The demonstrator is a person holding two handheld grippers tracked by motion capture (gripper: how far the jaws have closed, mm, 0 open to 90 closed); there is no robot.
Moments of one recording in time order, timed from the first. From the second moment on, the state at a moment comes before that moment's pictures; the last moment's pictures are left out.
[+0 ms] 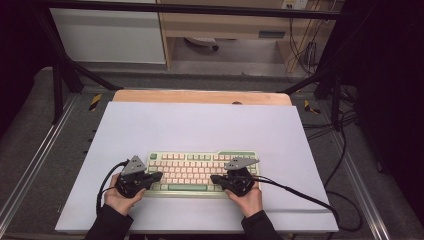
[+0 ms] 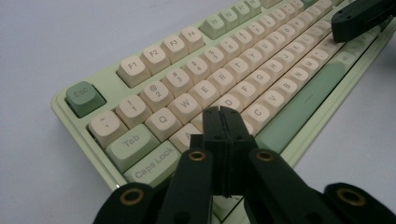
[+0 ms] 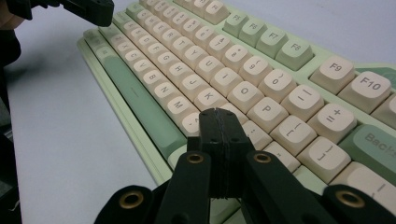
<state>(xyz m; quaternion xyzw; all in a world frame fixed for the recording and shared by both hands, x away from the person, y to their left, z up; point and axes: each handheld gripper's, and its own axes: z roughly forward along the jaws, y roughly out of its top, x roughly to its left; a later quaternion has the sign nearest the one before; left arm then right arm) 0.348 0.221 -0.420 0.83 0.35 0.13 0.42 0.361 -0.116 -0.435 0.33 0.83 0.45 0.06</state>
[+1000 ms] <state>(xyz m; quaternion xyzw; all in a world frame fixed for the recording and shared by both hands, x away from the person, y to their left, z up) 0.346 0.196 -0.418 0.83 0.33 0.13 0.42 0.361 -0.124 -0.425 0.32 0.83 0.45 0.08</state>
